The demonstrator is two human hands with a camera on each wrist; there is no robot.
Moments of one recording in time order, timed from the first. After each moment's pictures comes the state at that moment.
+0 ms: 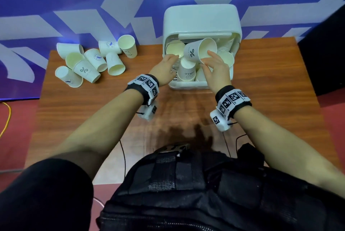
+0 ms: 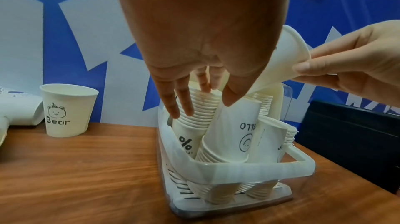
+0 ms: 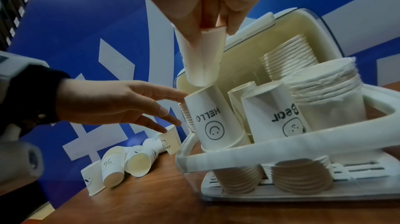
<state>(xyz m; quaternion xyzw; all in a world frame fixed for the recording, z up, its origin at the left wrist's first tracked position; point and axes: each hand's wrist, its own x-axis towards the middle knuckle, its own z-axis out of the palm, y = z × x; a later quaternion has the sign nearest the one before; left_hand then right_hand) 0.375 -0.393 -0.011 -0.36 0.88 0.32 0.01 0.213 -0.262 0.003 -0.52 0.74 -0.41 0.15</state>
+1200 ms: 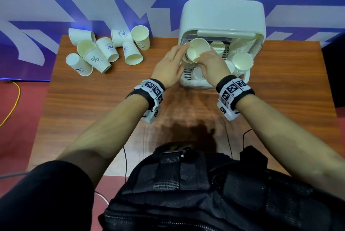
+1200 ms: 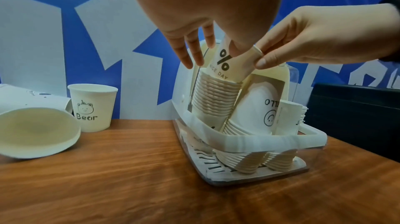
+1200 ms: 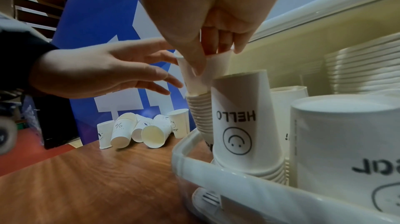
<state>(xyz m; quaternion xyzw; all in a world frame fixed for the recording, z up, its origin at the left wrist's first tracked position) 0.404 -0.389 -0.021 -0.33 0.89 0.25 -0.19 0.224 -0.327 -0.010 -0.70 0.68 -0.15 0.13</state>
